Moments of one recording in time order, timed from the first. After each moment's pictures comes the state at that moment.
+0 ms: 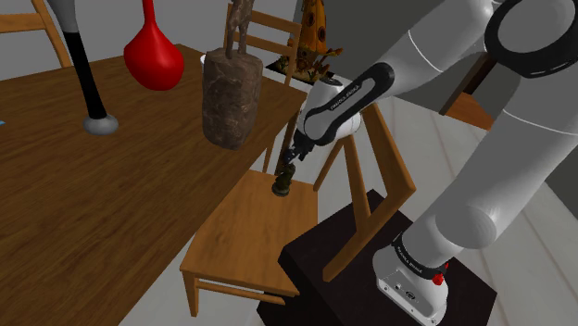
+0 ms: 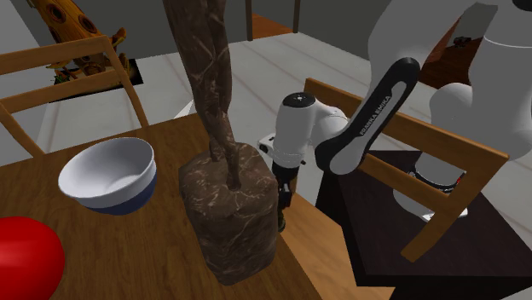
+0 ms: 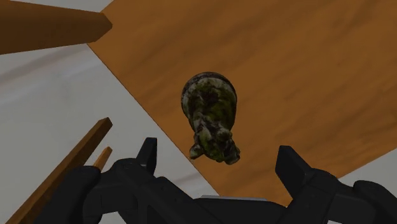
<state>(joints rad) 0.05 0.15 0.03 -2.55 0.05 2.79 -0.05</state>
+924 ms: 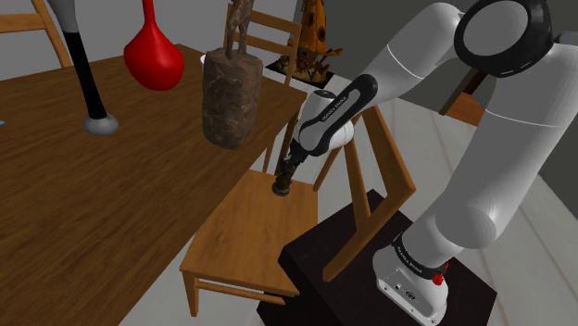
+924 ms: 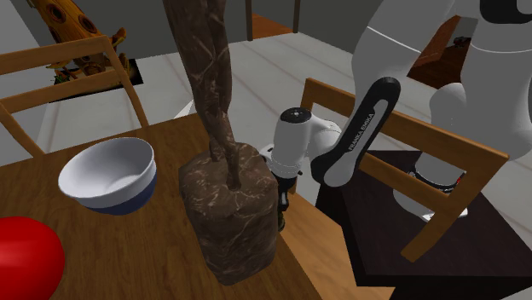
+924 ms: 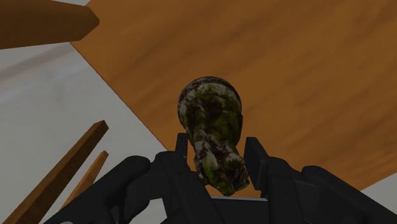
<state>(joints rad) 0.05 0.27 0.04 -2.52 0.06 2.89 -0.06</state>
